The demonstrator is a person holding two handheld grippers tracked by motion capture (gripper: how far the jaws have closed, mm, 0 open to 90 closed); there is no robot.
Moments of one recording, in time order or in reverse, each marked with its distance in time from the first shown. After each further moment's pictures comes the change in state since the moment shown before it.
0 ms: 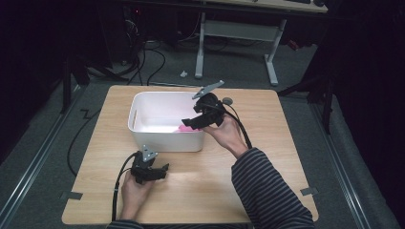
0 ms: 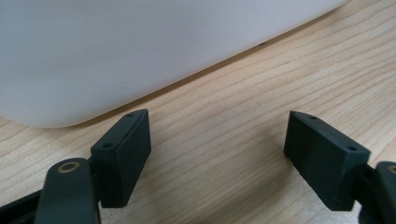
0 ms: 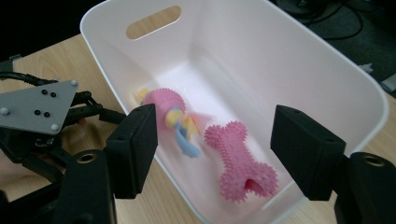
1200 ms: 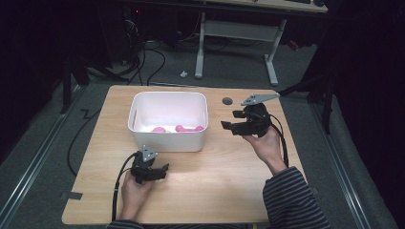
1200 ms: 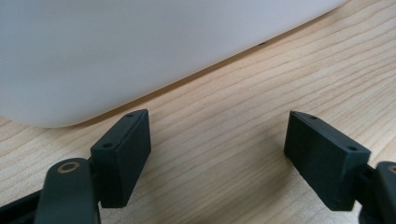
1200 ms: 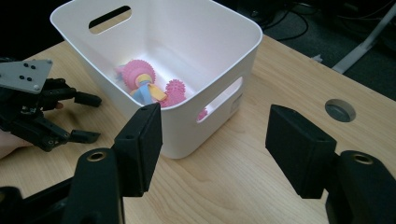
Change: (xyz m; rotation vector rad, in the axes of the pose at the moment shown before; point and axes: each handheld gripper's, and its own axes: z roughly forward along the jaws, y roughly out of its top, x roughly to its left) left arm 0.000 0.000 0.000 0.000 0.000 0.000; right arm -0.028 -0.076 -0.087 -0.102 -0.113 0.134
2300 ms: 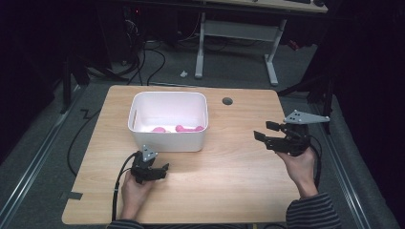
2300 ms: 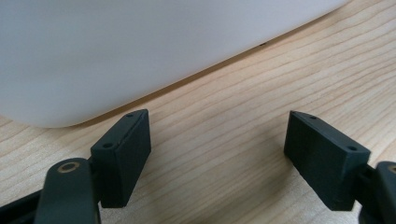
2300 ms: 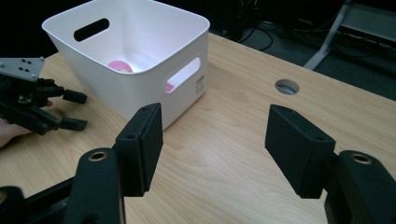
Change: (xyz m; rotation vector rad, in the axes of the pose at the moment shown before) left arm 0.000 0.000 0.000 -0.001 0.003 -0.004; right arm -0.016 -0.064 -0.080 -0.119 -0.099 0.081
